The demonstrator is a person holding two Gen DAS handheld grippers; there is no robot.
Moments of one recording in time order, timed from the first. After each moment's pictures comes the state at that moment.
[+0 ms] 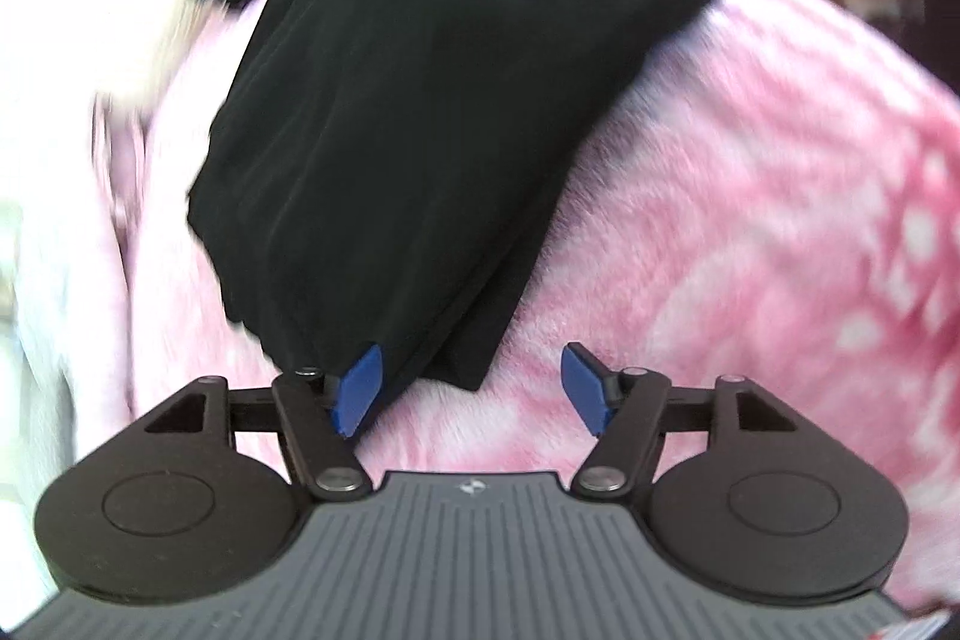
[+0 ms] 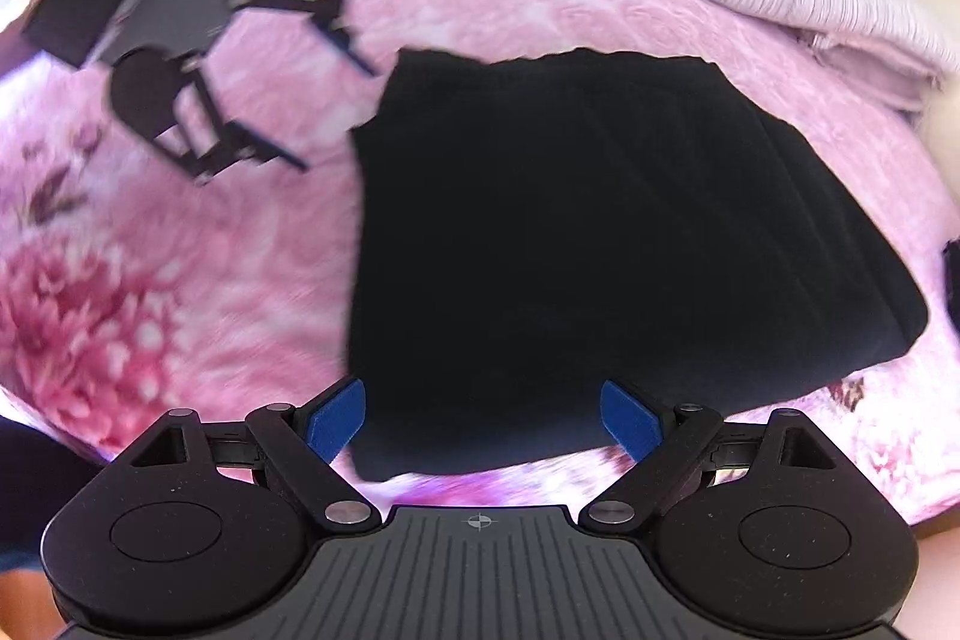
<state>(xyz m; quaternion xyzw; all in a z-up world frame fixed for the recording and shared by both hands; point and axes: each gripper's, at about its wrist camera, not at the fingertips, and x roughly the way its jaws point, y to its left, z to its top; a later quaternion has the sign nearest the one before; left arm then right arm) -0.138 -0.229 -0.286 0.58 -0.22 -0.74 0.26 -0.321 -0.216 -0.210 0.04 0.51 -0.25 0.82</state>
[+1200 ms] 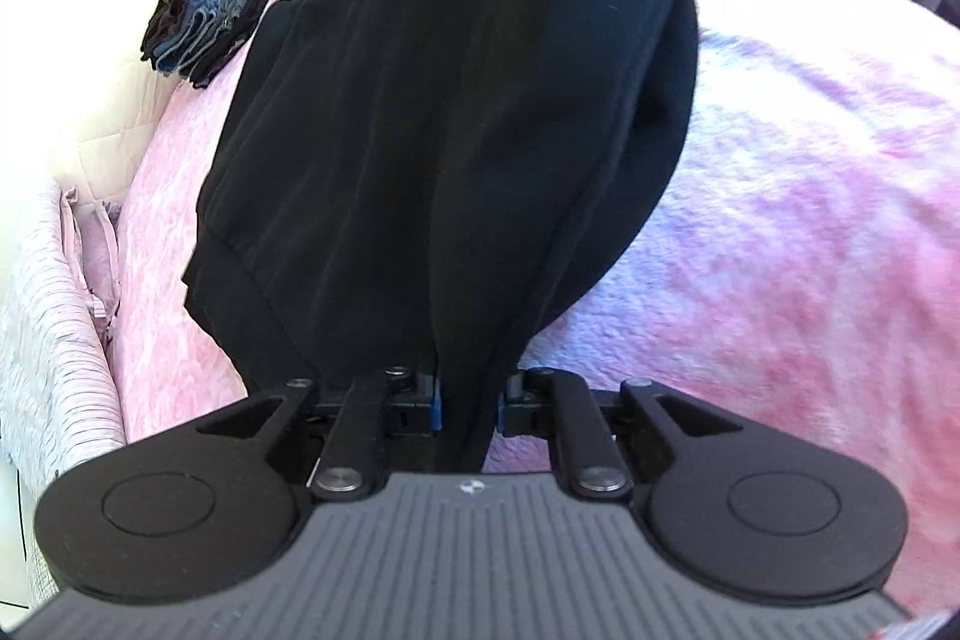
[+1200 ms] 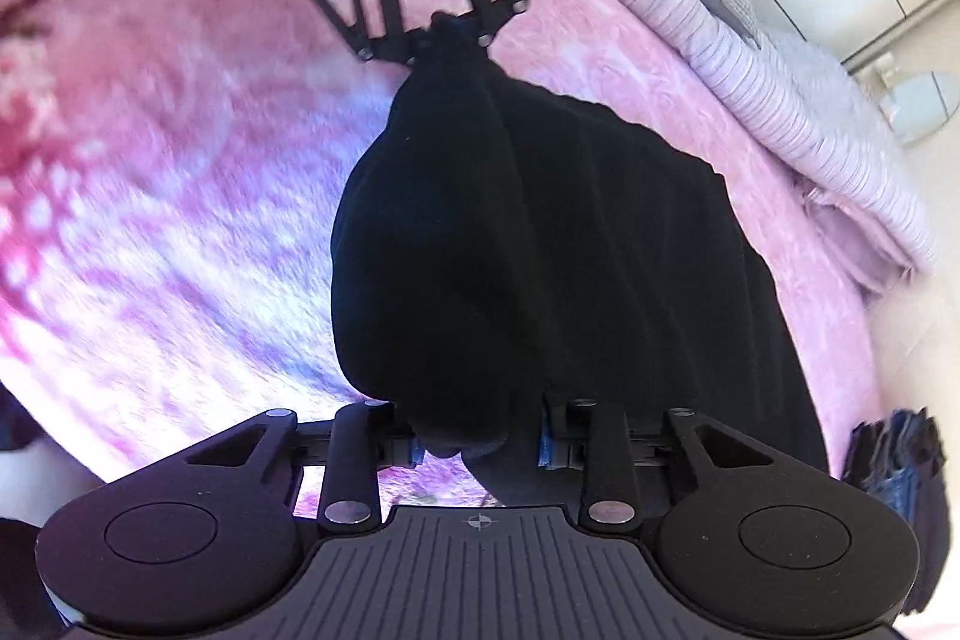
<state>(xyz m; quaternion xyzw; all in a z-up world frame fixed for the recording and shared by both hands) -0.128 -0.301 -0.269 0.54 -0.23 -0.78 0.19 -0.300 -0.254 -0.249 -0.14 0.53 -0.22 0.81</state>
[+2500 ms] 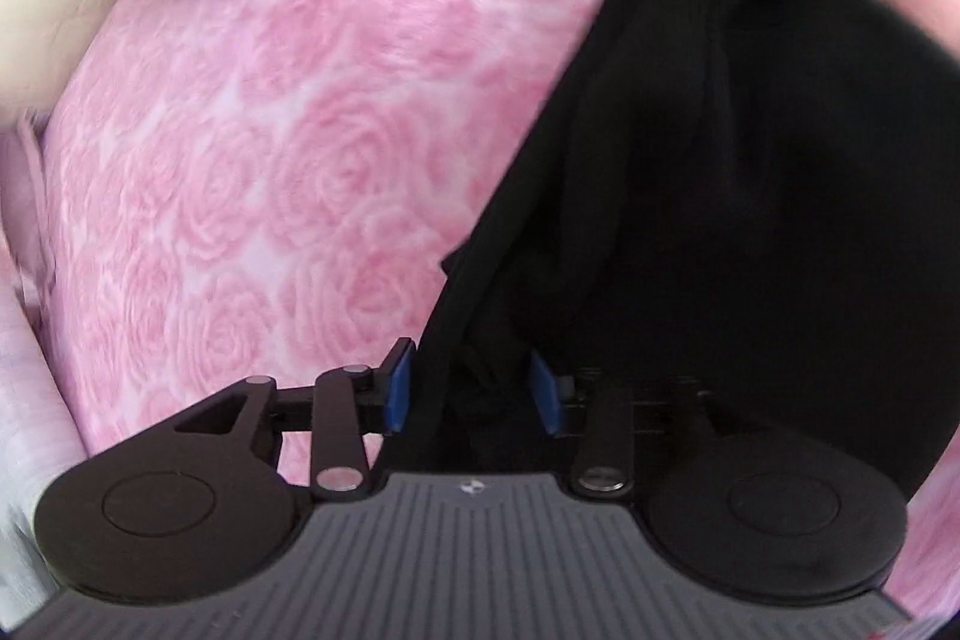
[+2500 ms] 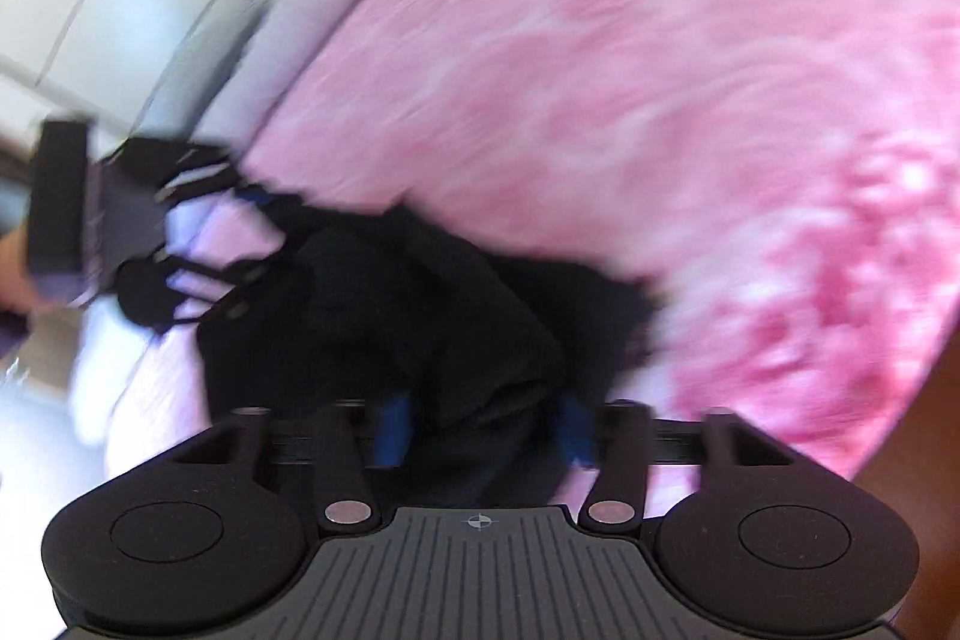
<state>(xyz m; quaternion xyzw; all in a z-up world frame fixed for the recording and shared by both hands) -0.301 -0.580 -0.210 0.63 -0.06 -0.75 0.19 -0.548 -0.573 -0.228 0.53 0.25 -0.36 0.73</state>
